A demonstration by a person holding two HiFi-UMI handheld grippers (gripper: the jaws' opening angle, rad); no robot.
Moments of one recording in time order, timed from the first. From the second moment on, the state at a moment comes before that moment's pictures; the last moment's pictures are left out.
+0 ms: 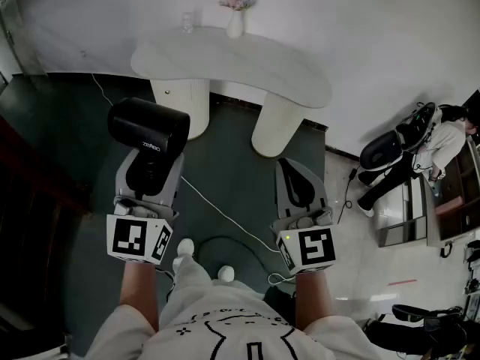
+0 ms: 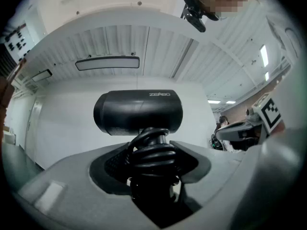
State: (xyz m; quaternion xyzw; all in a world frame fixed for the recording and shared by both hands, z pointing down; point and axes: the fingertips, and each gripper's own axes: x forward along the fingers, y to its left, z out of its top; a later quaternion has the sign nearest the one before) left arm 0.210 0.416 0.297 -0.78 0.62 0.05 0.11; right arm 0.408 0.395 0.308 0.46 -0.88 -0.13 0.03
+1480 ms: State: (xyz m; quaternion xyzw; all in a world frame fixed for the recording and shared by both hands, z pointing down) left arm 0.011 0.224 0.285 -0.73 0.68 0.03 0.08; right arm 0.230 0.193 0.286 0.43 -0.89 -0.13 0.03
